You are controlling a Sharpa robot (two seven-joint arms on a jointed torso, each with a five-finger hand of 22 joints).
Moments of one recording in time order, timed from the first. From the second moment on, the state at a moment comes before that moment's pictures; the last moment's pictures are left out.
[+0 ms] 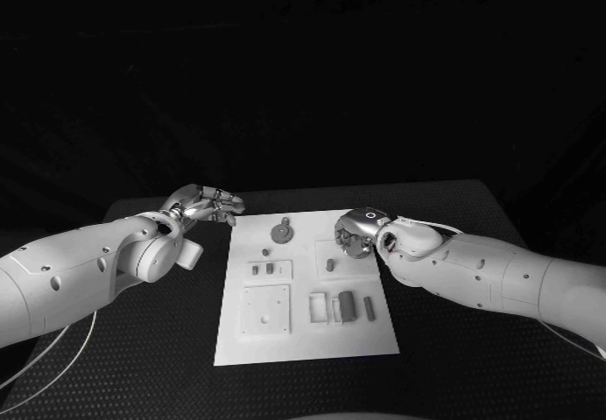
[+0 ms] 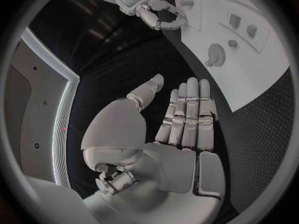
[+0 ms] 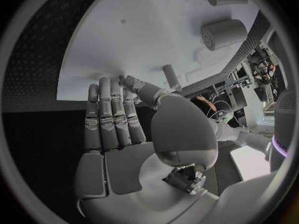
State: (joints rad) left arm 1.22 -0.76 -0.11 1.22 -0.34 -0.23 0.21; left_hand 1.08 -0.09 0.53 -0.28 0.07 0.85 0.19 0.27 0.53 1.12 0.14 0.07 0.34 0.98 0.05 0.74 0.39 0.01 0.98 -0.05 0.10 1.10; right arm 1.12 -0.57 -0.15 1.08 -1.66 -0.35 -0.04; right_hand 1.24 -0.10 0.71 -0.28 0.12 1.00 0.12 0.38 0.42 1.23 0.09 0.17 0.19 1.10 0.05 0.37 0.84 0.24 0.87 0.19 0.22 1.31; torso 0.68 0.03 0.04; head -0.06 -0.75
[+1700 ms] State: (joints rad) left arm 1.22 -0.76 -0.11 1.22 -0.34 -0.23 0.21; left_hand 1.08 -0.09 0.53 -0.28 0.07 0.84 0.19 0.27 0.53 1.11 0.14 0.07 0.34 0.99 0.05 0.74 0.40 0.01 0.99 -0.05 0.10 1.10; right arm 1.12 -0.57 -0.15 1.11 -1.75 -0.34 -0.09; right_hand 1.25 -0.09 0.72 -0.29 0.12 1.03 0.10 0.38 0.43 1.25 0.09 0.15 0.22 1.12 0.04 0.37 0.86 0.26 0.88 0.18 0.25 1.31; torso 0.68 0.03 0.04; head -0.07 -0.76
